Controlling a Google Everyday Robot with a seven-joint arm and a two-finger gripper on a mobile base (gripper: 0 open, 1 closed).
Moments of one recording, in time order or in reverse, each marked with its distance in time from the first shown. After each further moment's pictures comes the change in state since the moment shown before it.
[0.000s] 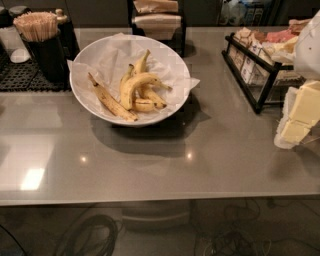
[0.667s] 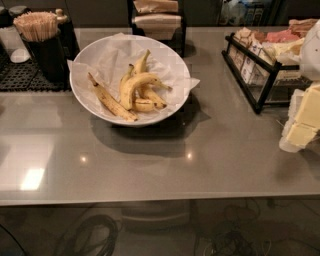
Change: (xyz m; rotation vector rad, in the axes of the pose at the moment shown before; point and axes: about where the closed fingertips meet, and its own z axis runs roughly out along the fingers) arm 0.007 0.006 -0.005 0.002 0.020 0.023
